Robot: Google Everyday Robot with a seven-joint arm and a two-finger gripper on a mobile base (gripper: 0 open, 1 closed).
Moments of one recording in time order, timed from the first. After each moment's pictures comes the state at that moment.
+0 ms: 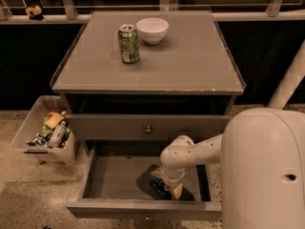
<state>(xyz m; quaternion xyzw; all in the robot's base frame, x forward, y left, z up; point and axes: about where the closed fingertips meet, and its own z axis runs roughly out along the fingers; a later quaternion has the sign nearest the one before) 0.504 -0.082 0.366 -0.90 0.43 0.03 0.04</state>
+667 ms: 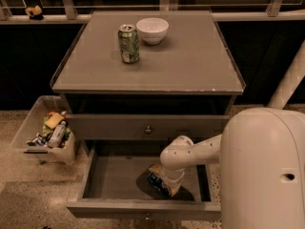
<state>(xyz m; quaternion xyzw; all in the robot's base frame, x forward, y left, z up) 0.504 -0.082 0.366 -0.90 0.43 0.03 0.04</state>
